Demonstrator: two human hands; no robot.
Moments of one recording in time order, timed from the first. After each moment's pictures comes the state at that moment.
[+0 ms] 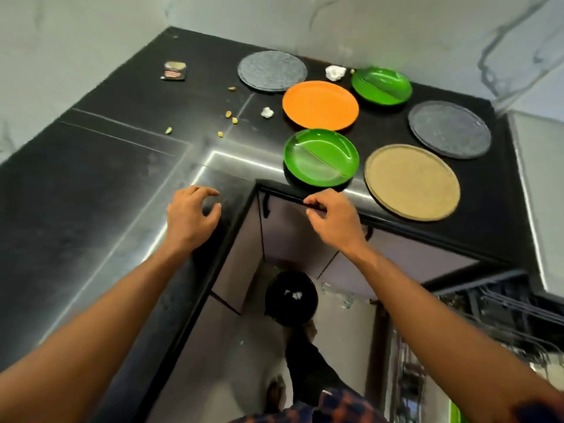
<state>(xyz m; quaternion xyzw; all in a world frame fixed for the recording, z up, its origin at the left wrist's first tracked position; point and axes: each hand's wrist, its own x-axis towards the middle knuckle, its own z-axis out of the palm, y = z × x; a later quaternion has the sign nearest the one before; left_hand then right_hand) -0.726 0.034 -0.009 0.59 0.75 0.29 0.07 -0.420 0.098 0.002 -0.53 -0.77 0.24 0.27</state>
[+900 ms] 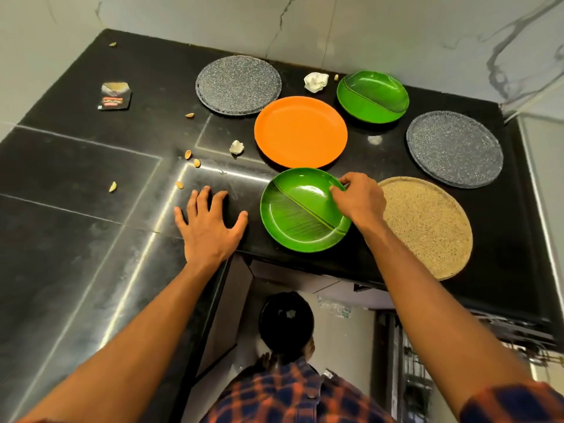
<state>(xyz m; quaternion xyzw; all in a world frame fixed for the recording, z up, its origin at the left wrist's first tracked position) -0.677 0.206 -0.037 0.58 0.80 0.16 0.08 -0.404 0.307 0.014 -0.76 -0.61 0.19 0.13</state>
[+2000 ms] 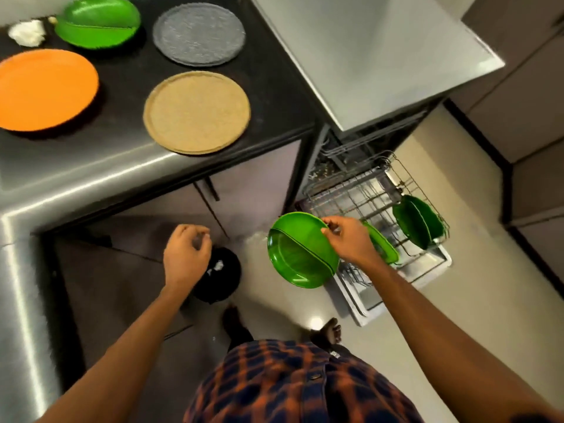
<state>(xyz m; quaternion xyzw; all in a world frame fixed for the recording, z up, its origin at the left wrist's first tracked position) -0.495 0.035 -0.083 0.75 0.56 0.21 0.27 -0.185 -0.121 -0.045 -0.84 -0.42 0.28 0.21</state>
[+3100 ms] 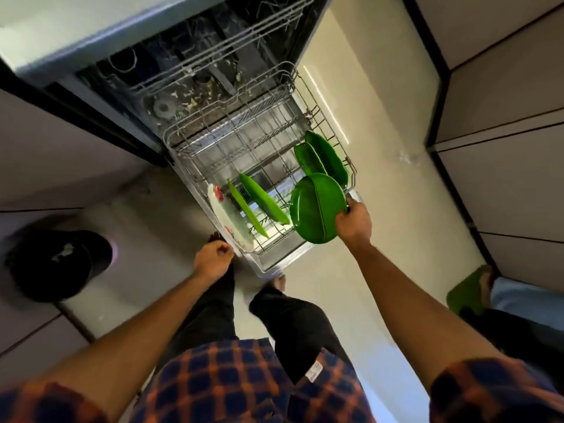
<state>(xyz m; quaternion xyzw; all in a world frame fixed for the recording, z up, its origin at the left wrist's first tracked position) -0.092 -0.175 -0.271 0.61 0.56 -0.20 0.52 0.190 -0.324 -0.211 -0.95 -0.07 0.28 0.11</state>
